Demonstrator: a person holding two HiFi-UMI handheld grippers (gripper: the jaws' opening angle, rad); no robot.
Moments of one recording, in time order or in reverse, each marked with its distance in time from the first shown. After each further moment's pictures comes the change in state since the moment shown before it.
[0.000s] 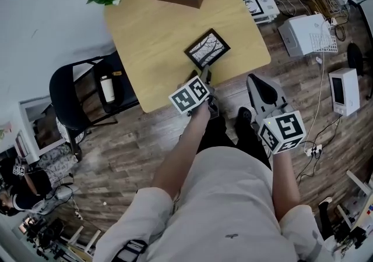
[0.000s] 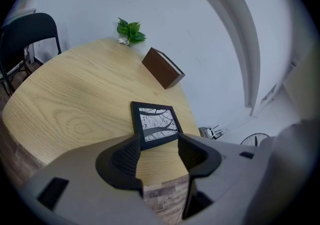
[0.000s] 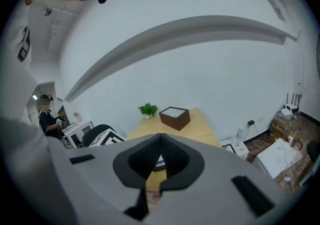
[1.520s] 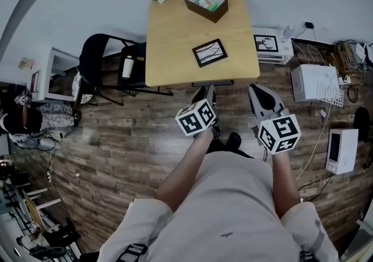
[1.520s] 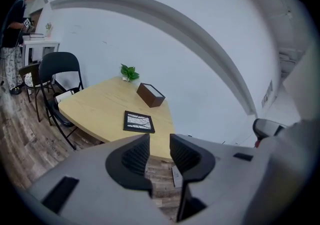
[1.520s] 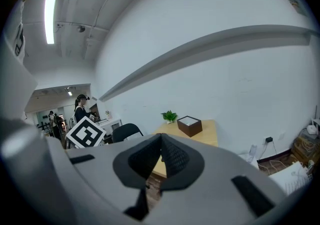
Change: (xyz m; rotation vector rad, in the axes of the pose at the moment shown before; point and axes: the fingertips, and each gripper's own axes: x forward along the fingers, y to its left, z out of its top) left arm -0.148 -0.136 -0.102 0.038 -0.354 0.108; right arm -0.153 -0.041 0.012 -0.157 -0.081 0.315
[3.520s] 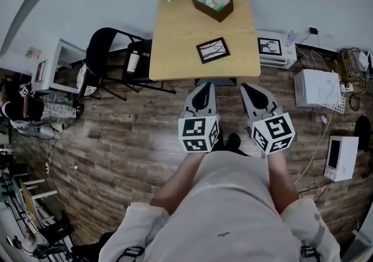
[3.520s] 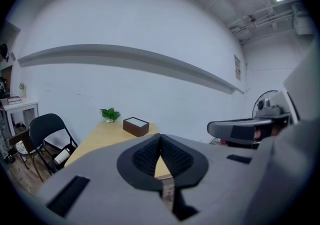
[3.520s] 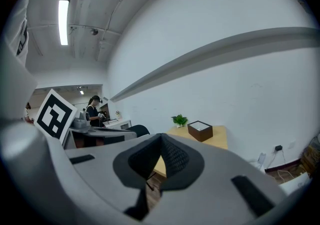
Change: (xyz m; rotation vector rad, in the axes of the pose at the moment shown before) left arm -0.093 -0.081 0.042 0.477 -0.259 -0.050; right arm -0.014 0.040 0.009 -0.076 -0.044 0.107
